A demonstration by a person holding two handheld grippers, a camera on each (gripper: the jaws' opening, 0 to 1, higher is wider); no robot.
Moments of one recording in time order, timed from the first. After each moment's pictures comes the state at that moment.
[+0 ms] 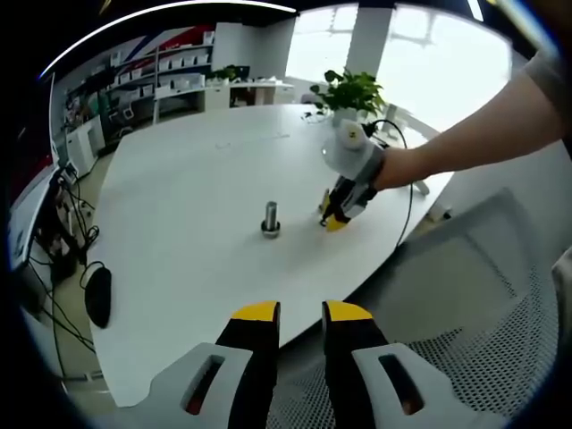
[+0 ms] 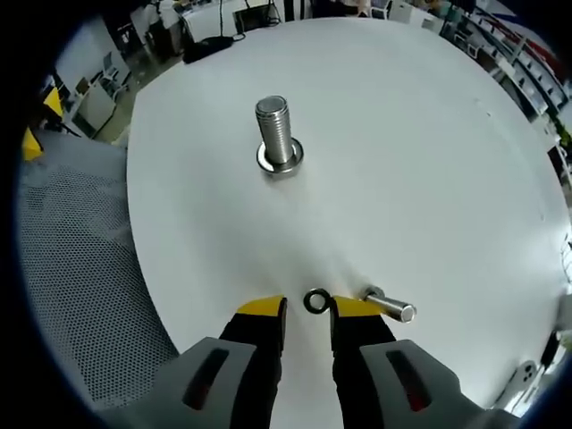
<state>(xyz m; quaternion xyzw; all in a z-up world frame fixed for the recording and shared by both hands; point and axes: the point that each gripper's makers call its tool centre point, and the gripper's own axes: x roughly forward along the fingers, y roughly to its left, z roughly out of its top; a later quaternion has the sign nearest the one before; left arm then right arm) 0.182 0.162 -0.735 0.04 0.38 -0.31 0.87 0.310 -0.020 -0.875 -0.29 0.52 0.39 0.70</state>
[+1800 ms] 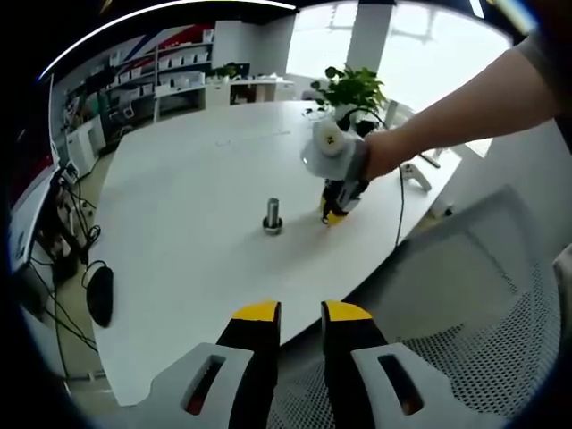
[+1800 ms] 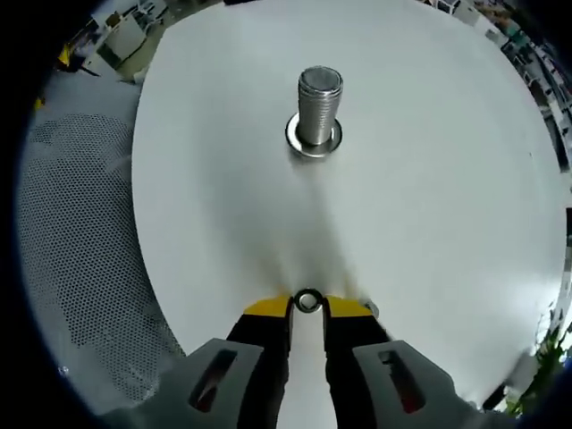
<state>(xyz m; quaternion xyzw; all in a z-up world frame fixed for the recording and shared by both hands) 0.181 0.165 -0.738 0.05 0.38 -0.31 0.87 0.311 -0.020 -0.880 -0.43 0.55 0.42 0.58</state>
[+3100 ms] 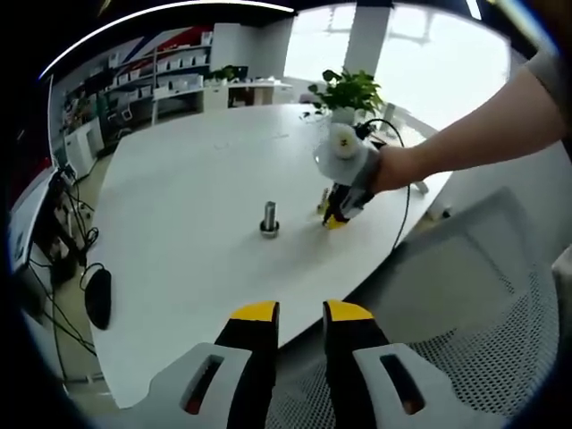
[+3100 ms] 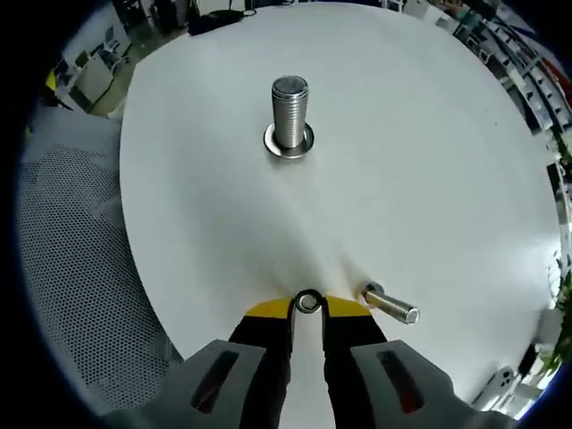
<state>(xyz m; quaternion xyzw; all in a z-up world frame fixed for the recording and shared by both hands) 0.181 0.162 -0.735 0.04 0.38 -0.32 0.87 0.309 -0.026 -0.877 -0.35 0.53 0.37 0.68</state>
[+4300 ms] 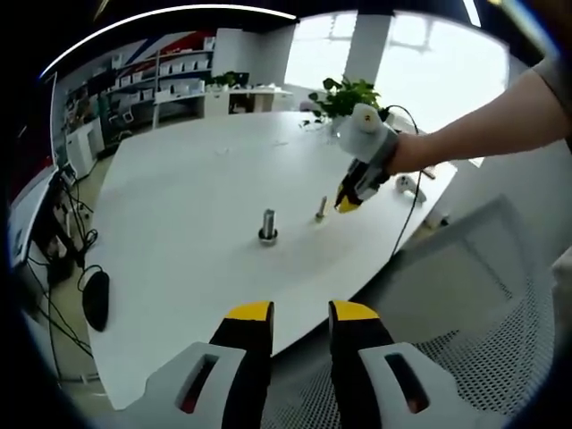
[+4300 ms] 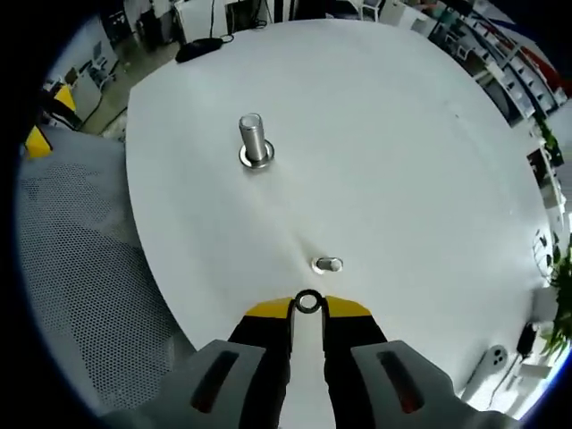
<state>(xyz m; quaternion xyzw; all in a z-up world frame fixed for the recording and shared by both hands) 0.183 0.160 -0.730 0.03 0.36 -0.32 0.87 0.323 -0.063 -0.825 -0.32 0.51 0.35 0.72</state>
